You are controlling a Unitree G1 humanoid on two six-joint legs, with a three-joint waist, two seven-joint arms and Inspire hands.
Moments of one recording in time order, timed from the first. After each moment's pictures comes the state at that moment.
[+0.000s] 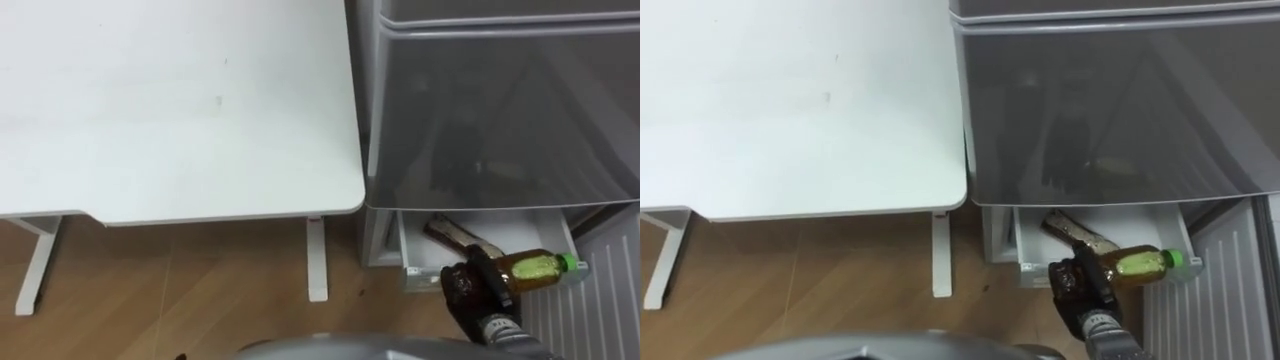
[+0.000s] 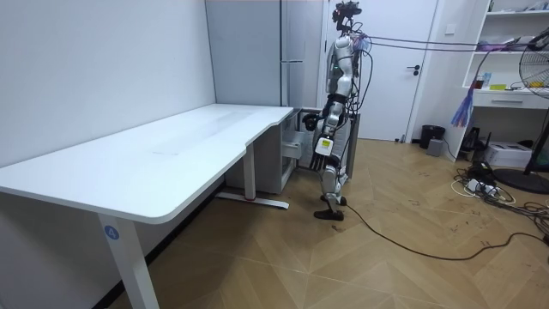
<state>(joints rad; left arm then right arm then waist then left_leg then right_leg) 0.30 0.17 0.04 1.06 -0.18 0.04 0.05 0.10 -0.21 -0.02 1.06 1.43 0.08 0.18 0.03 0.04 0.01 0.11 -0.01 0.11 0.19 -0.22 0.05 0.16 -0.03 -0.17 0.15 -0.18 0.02</state>
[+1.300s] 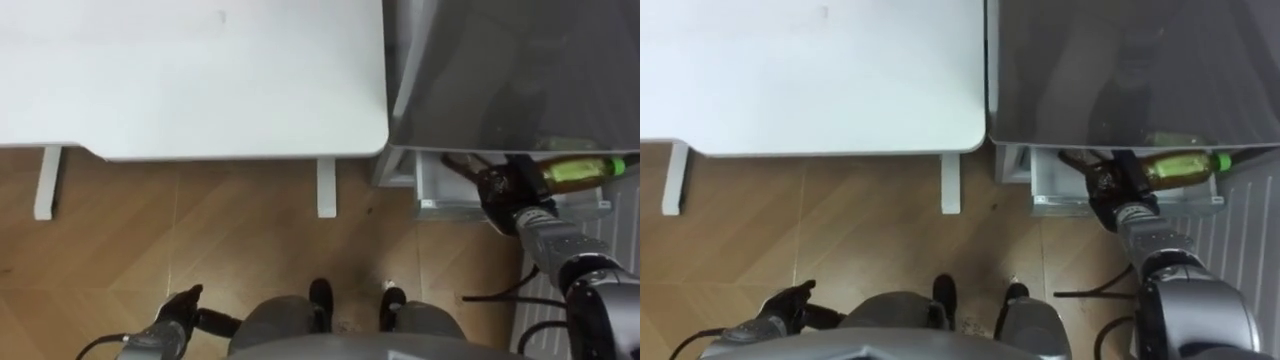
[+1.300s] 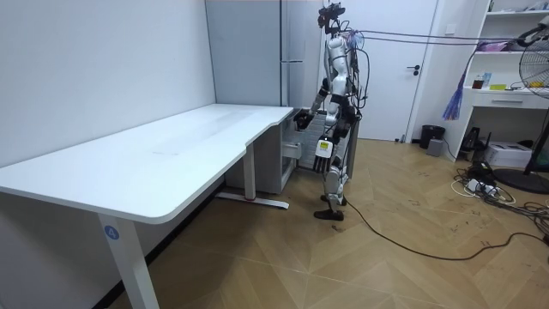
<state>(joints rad) 0.09 0.26 -0.11 1.05 -0.03 0.09 -0.04 -0.36 -0.35 -0.09 1.29 1.46 0.11 0.06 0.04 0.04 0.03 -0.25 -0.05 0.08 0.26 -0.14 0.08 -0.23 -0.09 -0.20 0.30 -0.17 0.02</state>
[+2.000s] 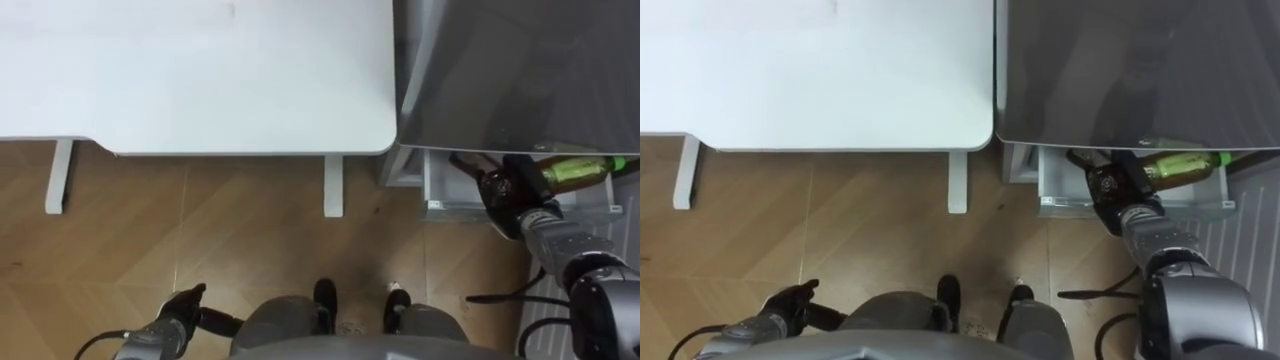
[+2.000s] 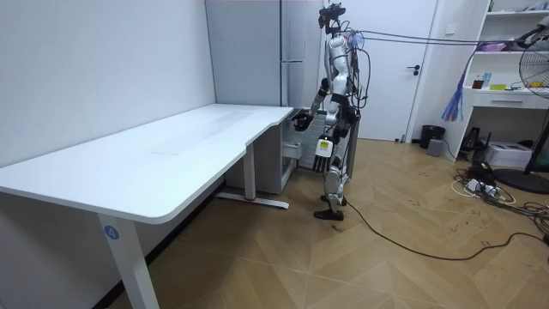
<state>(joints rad) 0.06 0.26 -0.12 1.05 -0.04 0.10 -0.06 -0.38 -0.37 -0.10 1.33 1.41 0.12 0.04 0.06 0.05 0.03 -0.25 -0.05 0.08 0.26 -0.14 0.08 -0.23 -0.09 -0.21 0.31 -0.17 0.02</state>
